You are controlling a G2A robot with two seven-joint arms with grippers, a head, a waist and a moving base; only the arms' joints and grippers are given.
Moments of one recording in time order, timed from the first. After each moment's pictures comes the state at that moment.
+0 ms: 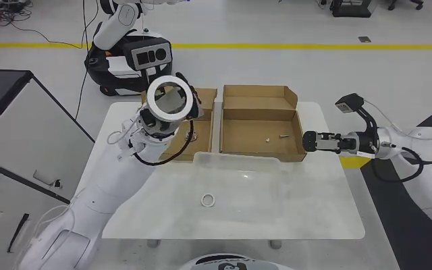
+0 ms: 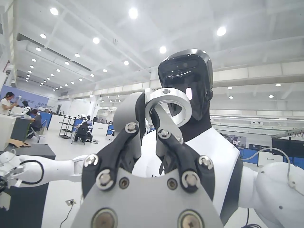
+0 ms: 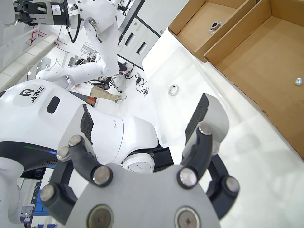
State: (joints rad) left arm 0.93 -1.16 -0.97 -1.77 -1.09 -0.89 -0.93; right arm -1.27 -0.60 1.36 -1.56 0.69 -0.48 1.34
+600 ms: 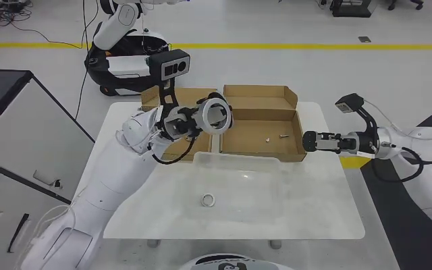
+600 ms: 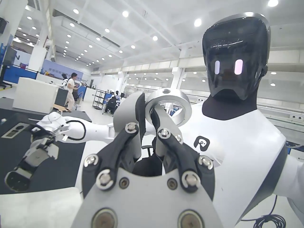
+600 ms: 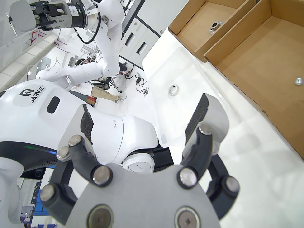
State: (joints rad) left arm 0.92 -1.17 -0.95 -1.70 -0.84 -0.89 -0.93; right arm -1.27 -0.60 1.36 -1.56 0.69 -0.48 1.34
